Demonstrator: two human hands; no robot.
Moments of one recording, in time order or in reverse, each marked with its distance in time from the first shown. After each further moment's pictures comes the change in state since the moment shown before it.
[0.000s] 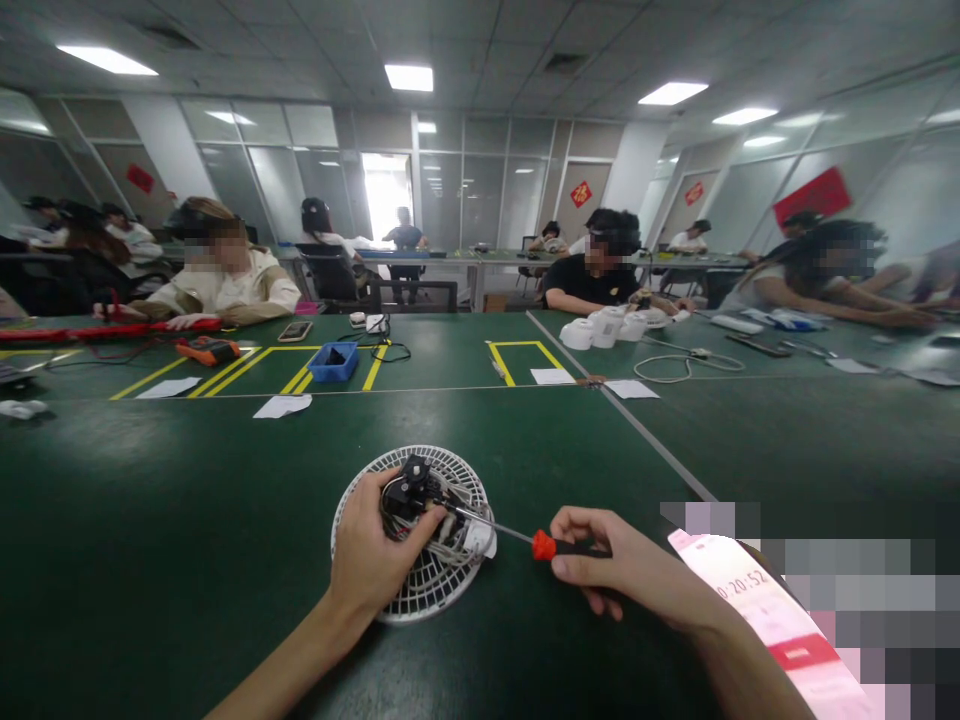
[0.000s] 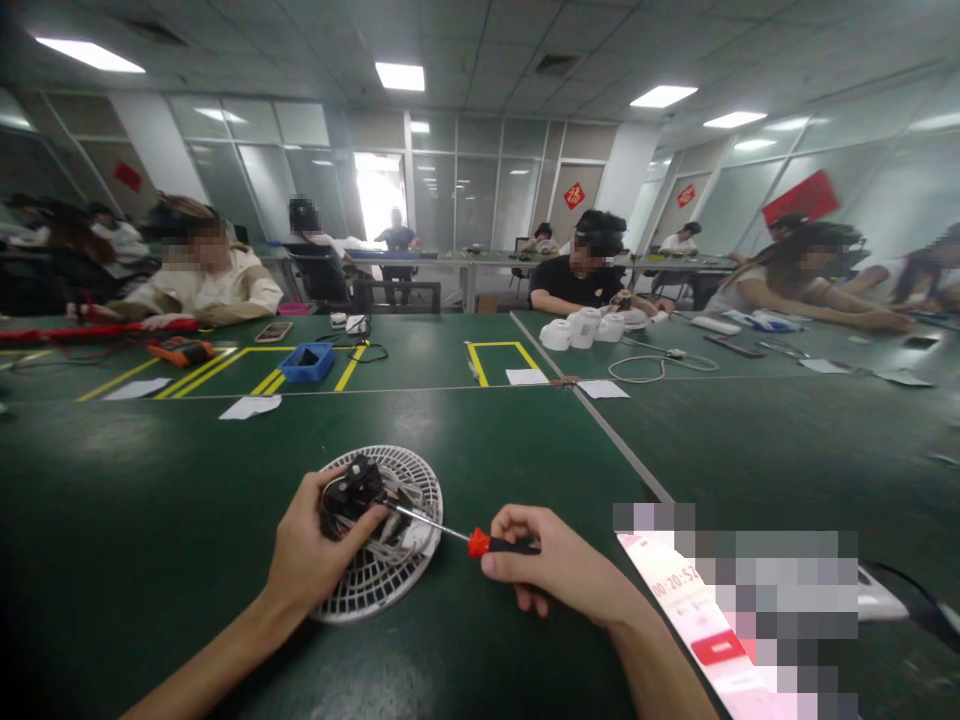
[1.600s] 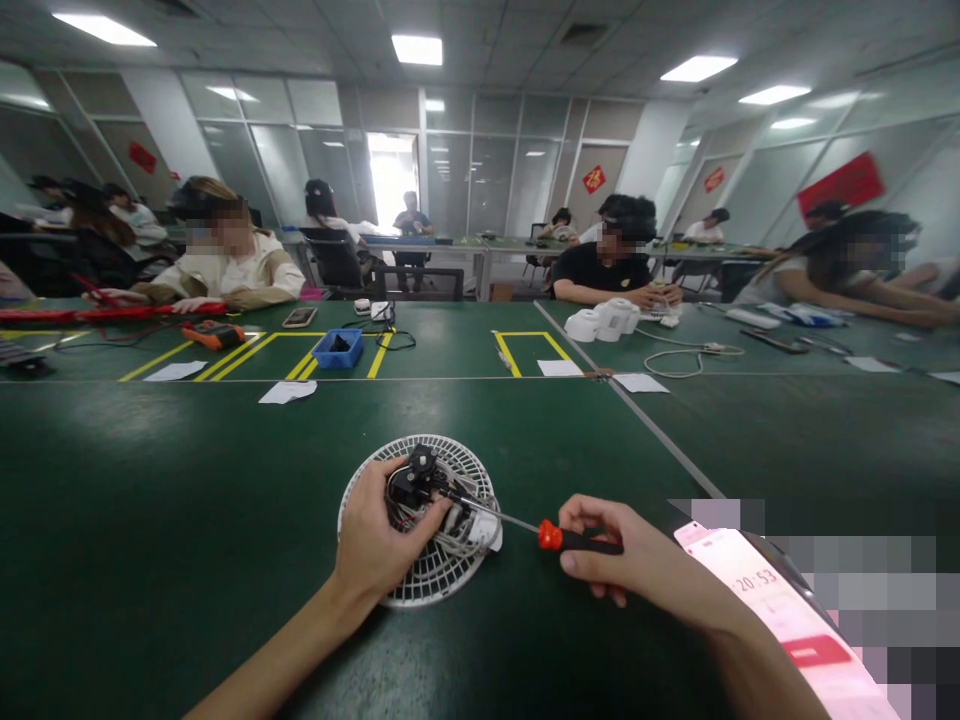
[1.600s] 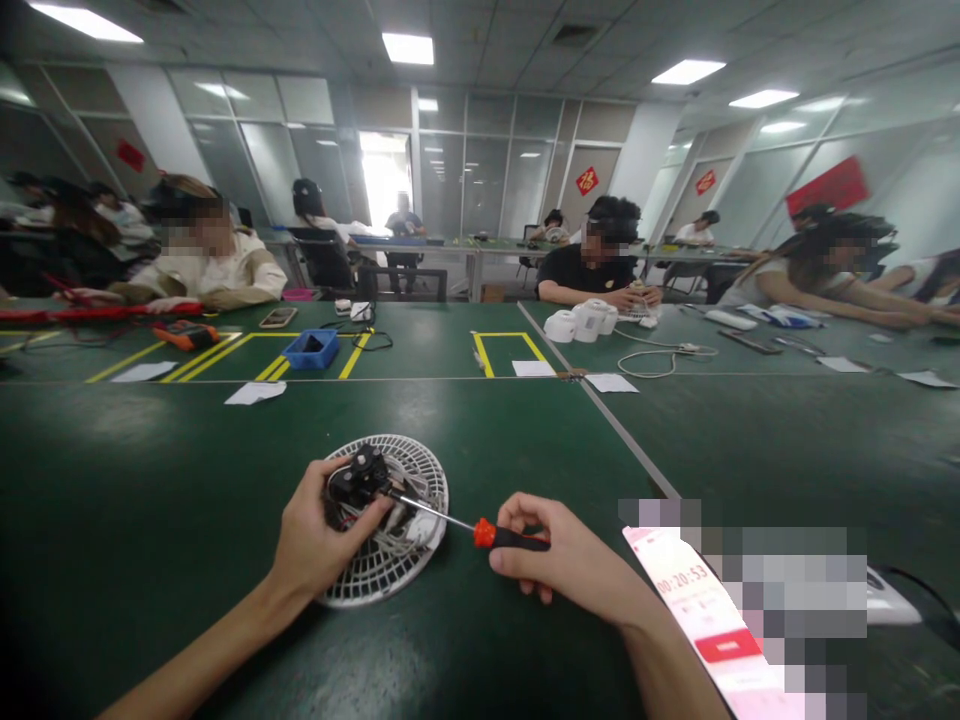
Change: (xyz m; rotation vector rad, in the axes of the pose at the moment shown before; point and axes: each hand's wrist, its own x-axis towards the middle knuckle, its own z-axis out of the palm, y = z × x) left_hand 0.001 0.001 0.000 -0.004 0.001 0.039; right_hand -0.004 -0.004 -0.002 -0.053 0.022 -0.011
